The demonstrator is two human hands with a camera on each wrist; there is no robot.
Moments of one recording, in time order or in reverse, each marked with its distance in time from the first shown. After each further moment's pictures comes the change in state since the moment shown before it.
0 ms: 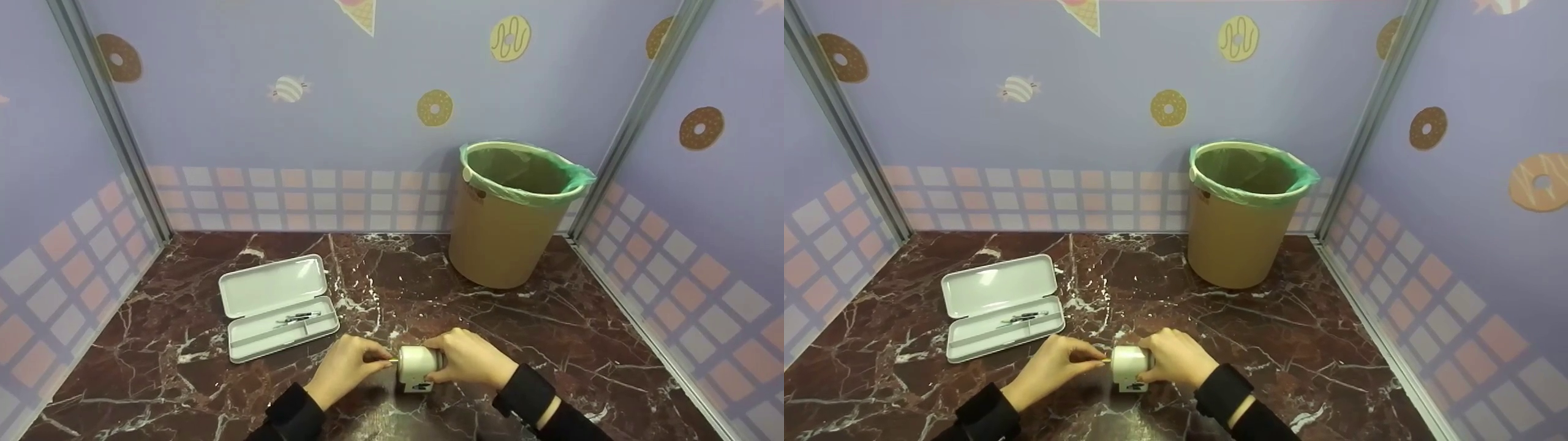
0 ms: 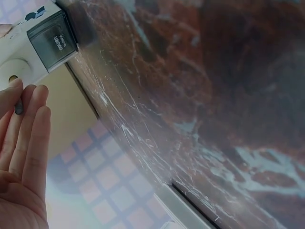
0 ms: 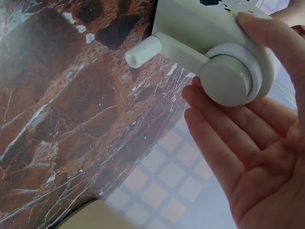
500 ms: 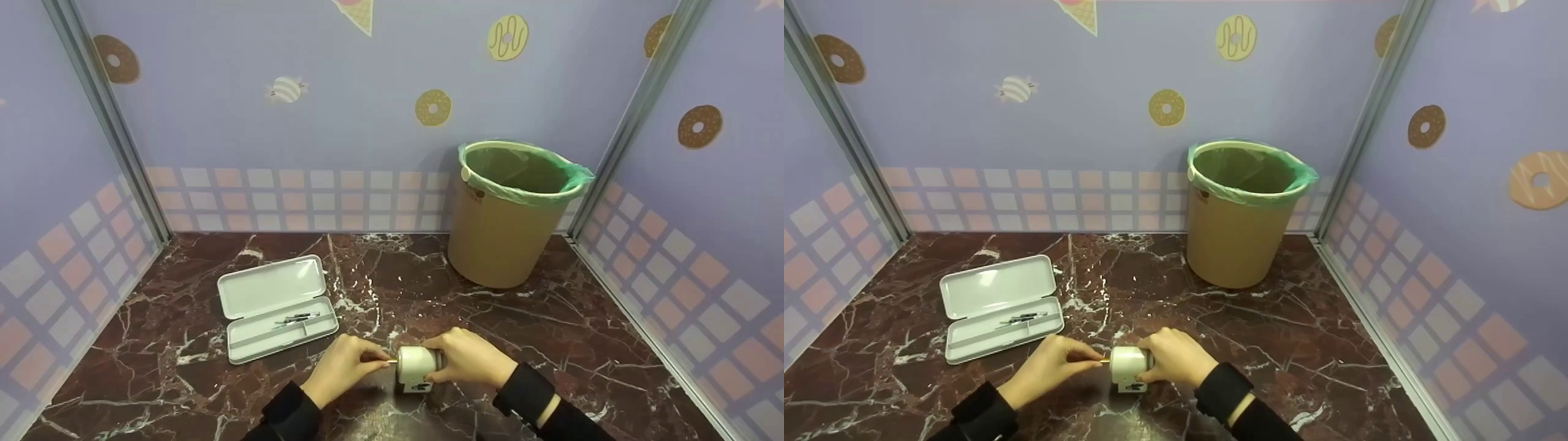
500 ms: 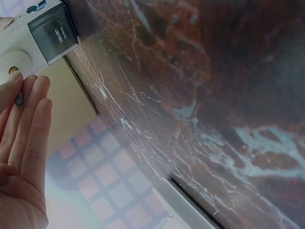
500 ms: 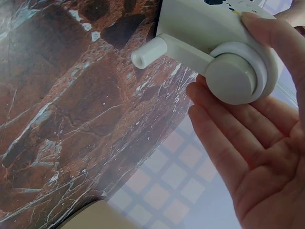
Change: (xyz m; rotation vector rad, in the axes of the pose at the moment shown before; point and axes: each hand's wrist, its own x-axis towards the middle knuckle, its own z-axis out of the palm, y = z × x) left_hand 0.001 -0.004 -0.003 -0.063 -0.039 0.022; right_hand 0.000 0.002 -0.002 0.008 -0.021 -0.028
